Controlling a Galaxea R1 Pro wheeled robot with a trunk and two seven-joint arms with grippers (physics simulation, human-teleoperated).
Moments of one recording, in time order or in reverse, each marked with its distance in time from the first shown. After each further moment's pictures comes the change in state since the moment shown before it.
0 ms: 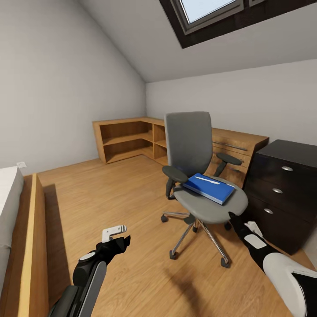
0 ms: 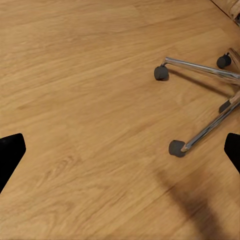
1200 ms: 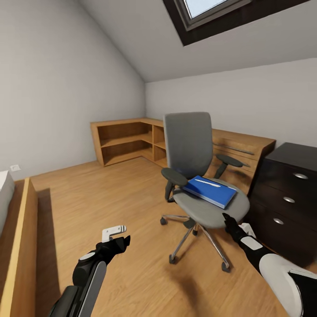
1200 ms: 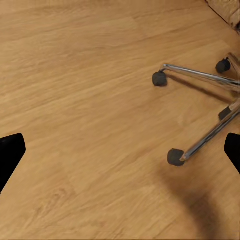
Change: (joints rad) left arm 0.000 0.000 0.002 -0.001 0.000 0.000 0.000; right arm -0.001 0.024 -0.018 0.033 -0.004 0.043 0.060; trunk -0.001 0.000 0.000
